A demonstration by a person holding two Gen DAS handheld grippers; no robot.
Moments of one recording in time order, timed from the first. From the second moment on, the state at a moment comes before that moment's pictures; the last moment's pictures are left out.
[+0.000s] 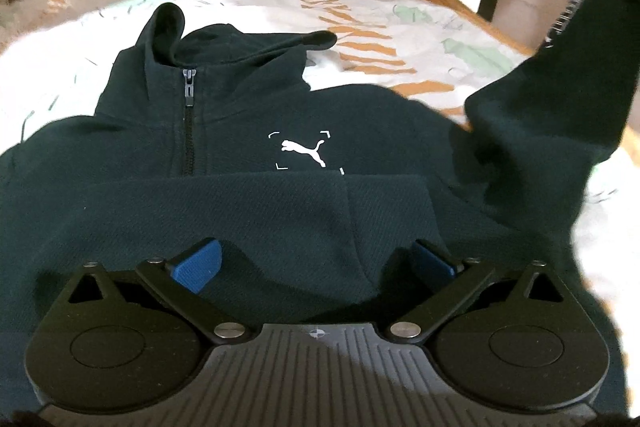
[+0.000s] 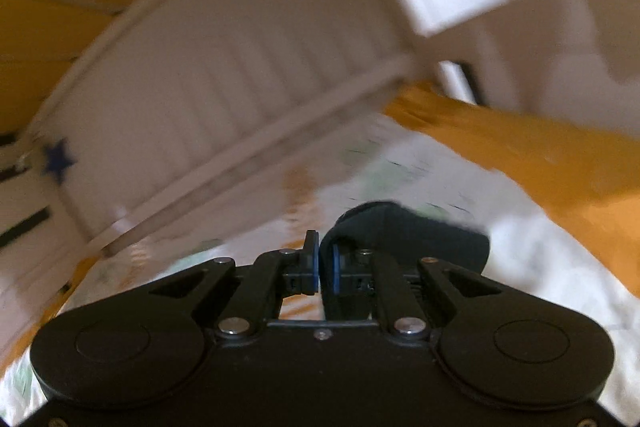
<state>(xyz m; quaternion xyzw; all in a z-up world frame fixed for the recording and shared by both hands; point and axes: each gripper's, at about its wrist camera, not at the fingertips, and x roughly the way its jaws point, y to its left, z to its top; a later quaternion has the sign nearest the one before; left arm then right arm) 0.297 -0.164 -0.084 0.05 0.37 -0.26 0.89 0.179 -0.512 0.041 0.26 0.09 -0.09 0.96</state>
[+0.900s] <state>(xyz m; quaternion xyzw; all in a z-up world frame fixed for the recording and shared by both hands) 0.304 0.068 -0.044 -0.14 0.37 -0.16 0.90 0.252 -0.133 -0.060 -0.05 0.32 0.19 0.93</state>
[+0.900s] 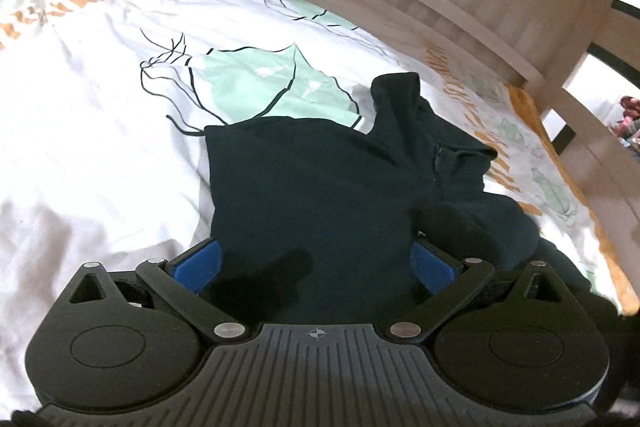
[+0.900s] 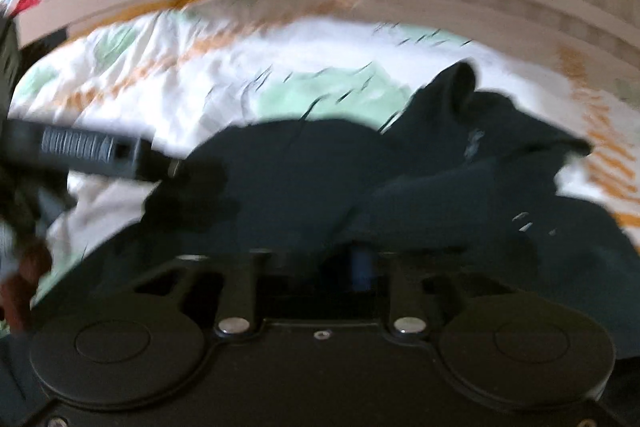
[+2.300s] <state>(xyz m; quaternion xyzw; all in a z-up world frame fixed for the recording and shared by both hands) 0.322 -0.026 -0.060 0.00 0.34 -0.15 0.93 0.177 -0.349 -0.082 0.16 0.35 -0.11 0.92</state>
